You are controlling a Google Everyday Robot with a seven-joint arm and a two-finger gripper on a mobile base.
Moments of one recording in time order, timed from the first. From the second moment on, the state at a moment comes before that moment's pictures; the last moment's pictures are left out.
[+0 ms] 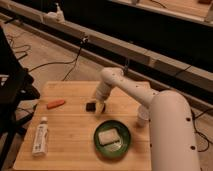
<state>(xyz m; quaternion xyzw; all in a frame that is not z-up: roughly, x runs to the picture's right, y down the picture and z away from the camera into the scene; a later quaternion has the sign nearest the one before) -0.060 0.114 0.915 -0.39 -0.24 0.01 0.89</state>
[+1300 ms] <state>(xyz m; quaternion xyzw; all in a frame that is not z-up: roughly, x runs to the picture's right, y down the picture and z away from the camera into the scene) -0.084 0.099 0.913 -0.37 -0.28 -0.01 0.89</state>
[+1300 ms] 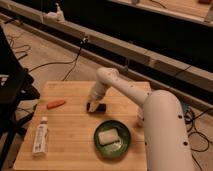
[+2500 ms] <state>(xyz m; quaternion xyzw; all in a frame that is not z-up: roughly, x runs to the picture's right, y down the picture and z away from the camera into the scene) 0.054 -0.120 0.847 -0.19 -0.38 0.27 0.86</state>
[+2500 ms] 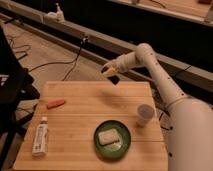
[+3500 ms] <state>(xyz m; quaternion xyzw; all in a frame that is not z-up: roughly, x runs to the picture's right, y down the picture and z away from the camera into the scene) 0.117 -0.145 0.812 -0.12 -0.40 0.31 0.85</state>
